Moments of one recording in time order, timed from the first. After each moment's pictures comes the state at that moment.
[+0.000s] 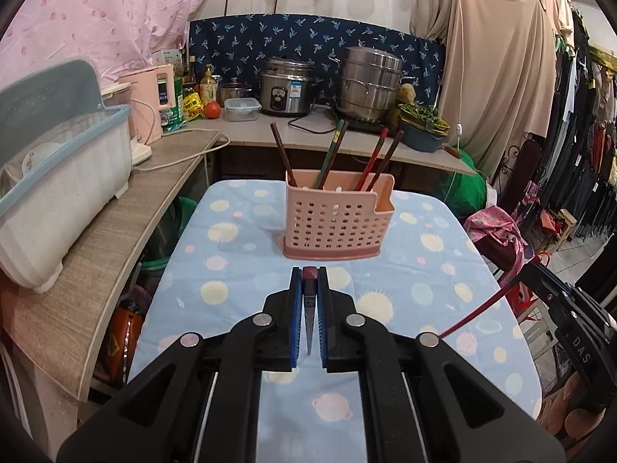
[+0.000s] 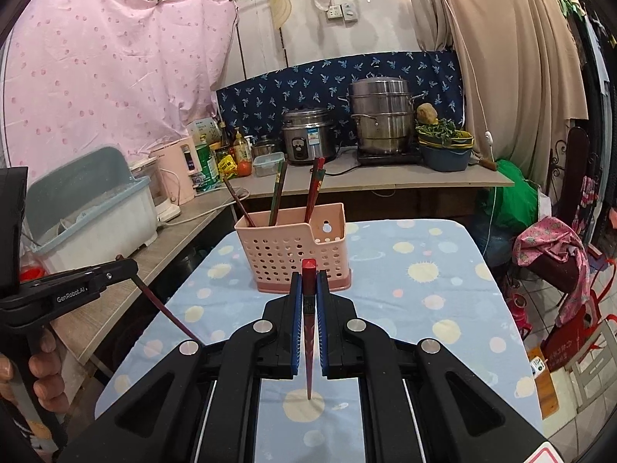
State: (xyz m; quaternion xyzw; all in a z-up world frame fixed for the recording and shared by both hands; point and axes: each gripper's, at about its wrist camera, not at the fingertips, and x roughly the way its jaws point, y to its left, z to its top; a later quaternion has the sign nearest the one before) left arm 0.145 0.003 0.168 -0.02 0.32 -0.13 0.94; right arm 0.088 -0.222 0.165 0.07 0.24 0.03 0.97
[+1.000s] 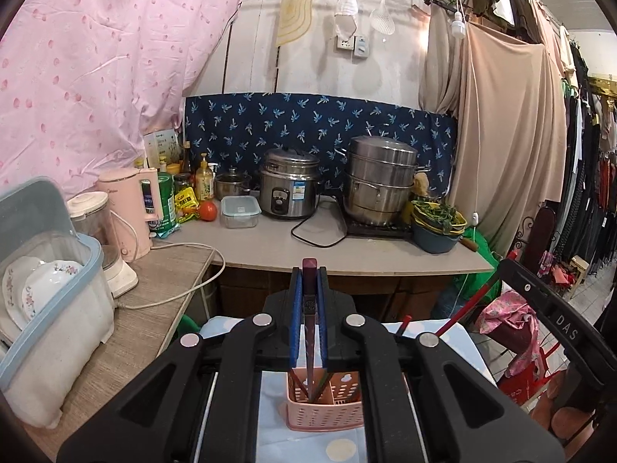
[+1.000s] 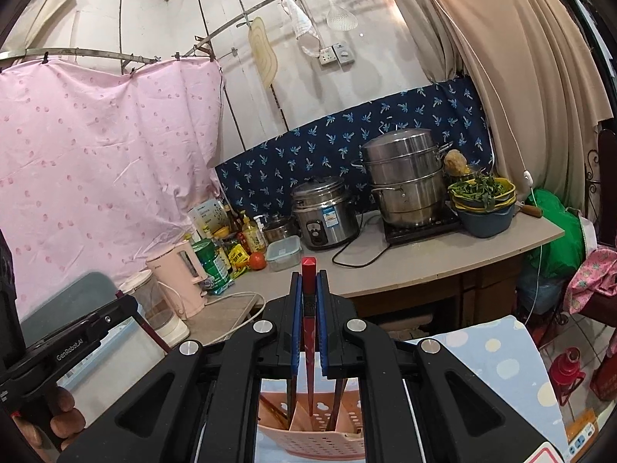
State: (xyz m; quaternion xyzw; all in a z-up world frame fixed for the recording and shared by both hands) left arm 0.311 -0.021 0.283 -0.03 0.20 -0.11 0.97; right arm 0.302 -0.249 0.259 0.15 0.15 0.05 0.97
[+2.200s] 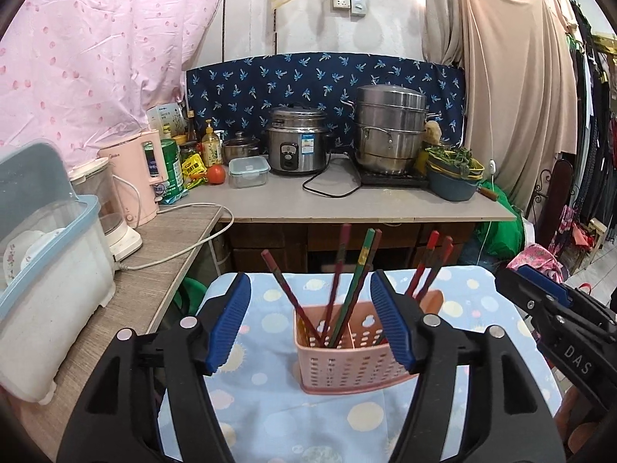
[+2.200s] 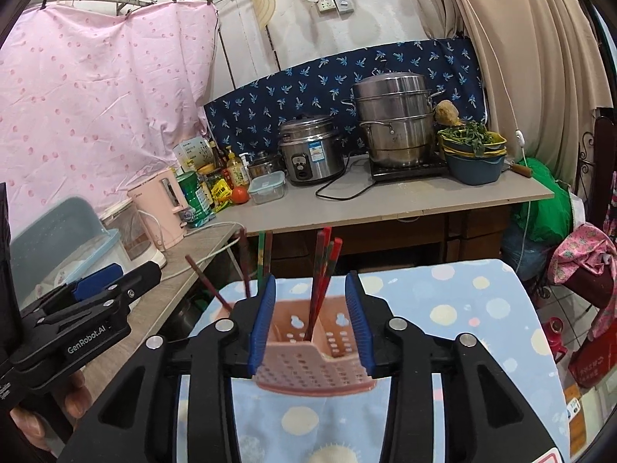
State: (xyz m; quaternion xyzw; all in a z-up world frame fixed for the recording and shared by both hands) left arm 0.295 -0.039 0.198 0.02 0.24 -0.09 0.97; right arm 0.265 -0.231 0.183 0.11 0.24 0.04 0.96
